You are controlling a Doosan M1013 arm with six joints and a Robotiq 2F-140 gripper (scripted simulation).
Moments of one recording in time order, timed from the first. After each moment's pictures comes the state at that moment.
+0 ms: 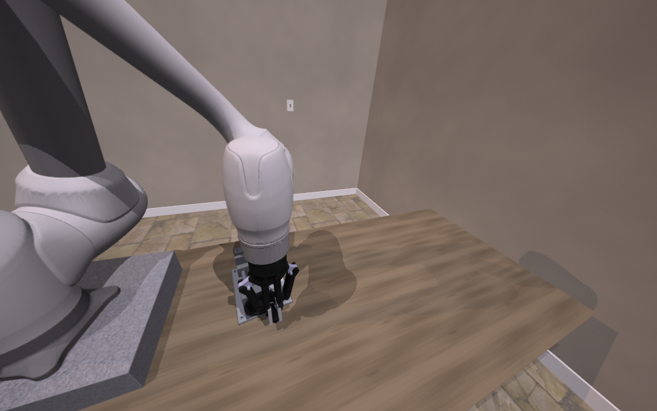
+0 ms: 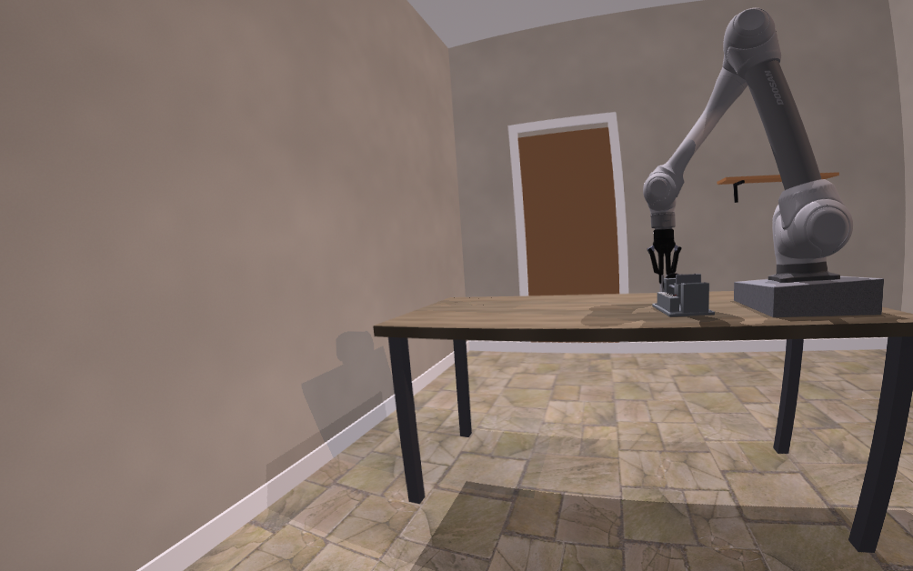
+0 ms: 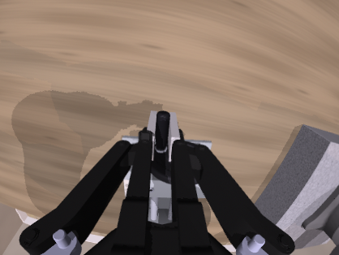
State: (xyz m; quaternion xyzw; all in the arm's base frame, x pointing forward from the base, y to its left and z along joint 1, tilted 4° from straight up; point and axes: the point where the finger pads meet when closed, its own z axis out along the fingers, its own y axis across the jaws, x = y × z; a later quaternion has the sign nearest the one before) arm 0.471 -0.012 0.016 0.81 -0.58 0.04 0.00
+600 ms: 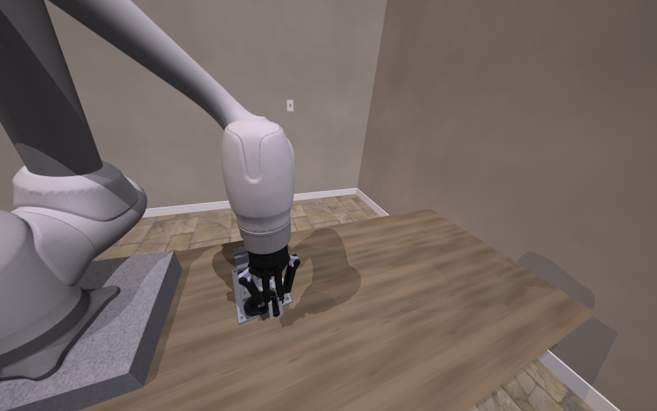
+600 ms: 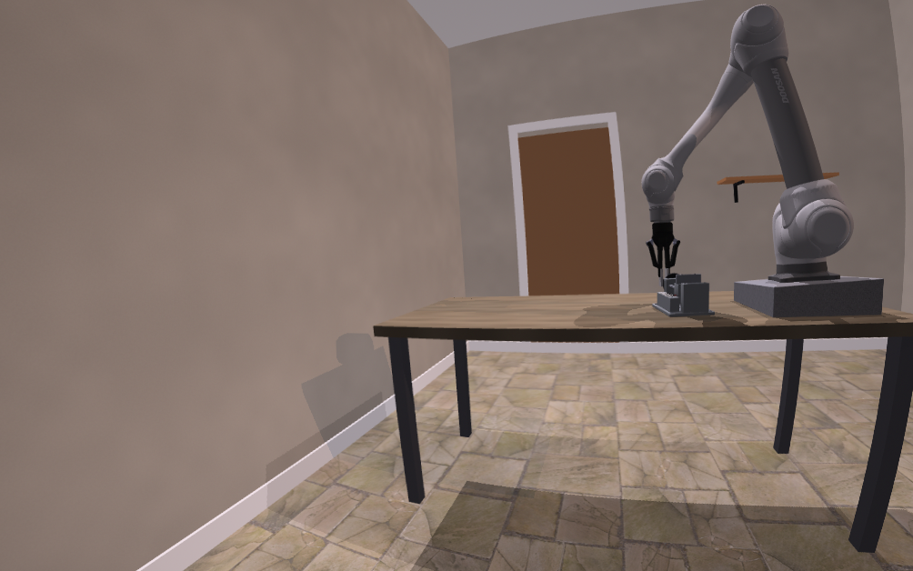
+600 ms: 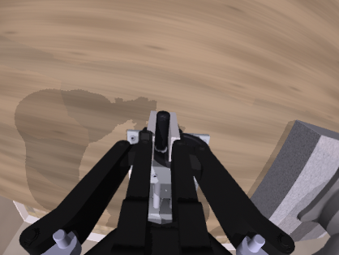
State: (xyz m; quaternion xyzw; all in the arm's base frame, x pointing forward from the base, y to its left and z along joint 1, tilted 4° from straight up) arm 0.473 -0.009 0.040 0.81 -0.58 0.04 0.00
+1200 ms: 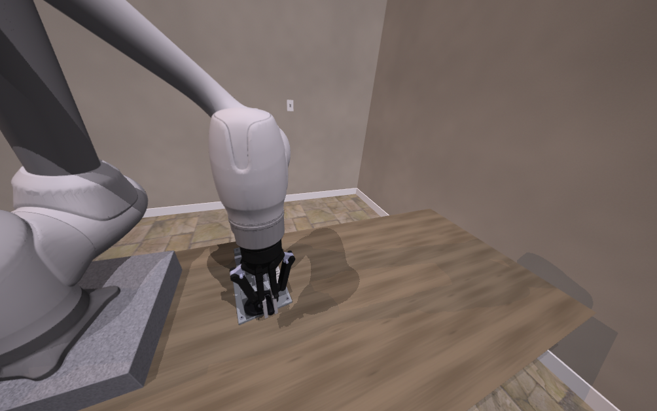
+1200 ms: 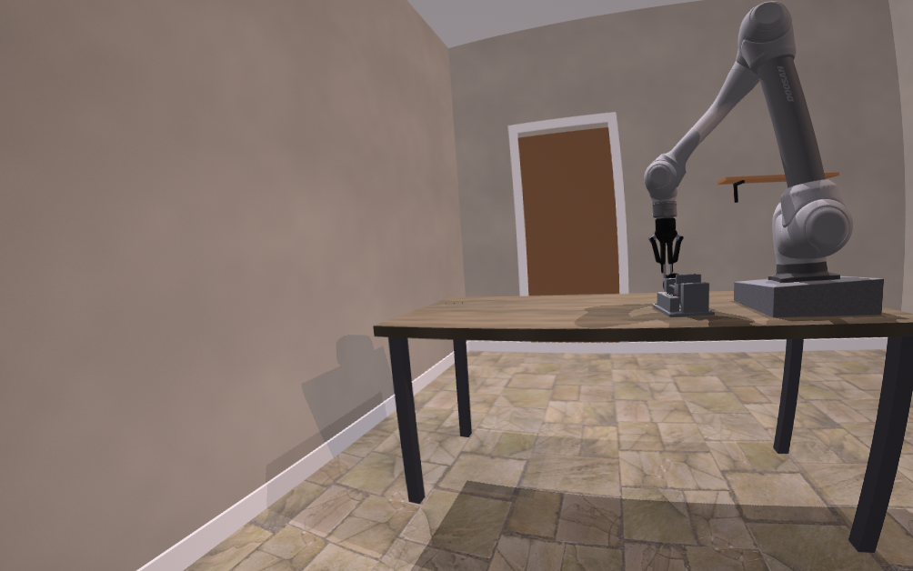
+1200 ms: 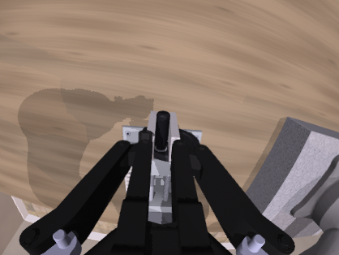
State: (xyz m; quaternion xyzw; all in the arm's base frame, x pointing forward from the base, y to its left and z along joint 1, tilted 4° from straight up) arm 0.461 -0.013 0.054 0.81 -0.58 0.04 0.00
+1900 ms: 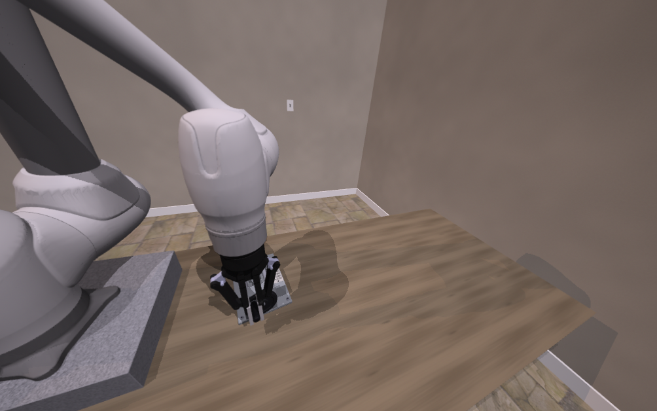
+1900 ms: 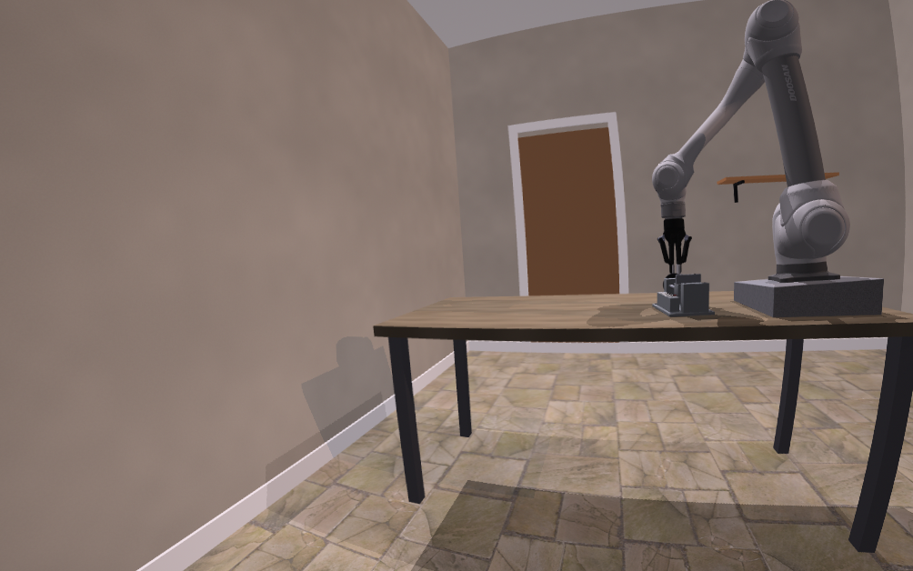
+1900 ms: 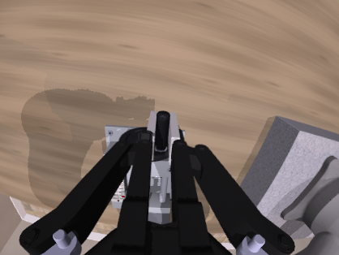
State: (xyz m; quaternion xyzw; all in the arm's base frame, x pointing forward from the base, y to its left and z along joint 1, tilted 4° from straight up) arm 0.430 -0.023 0.050 0.81 -0.58 0.04 0.00
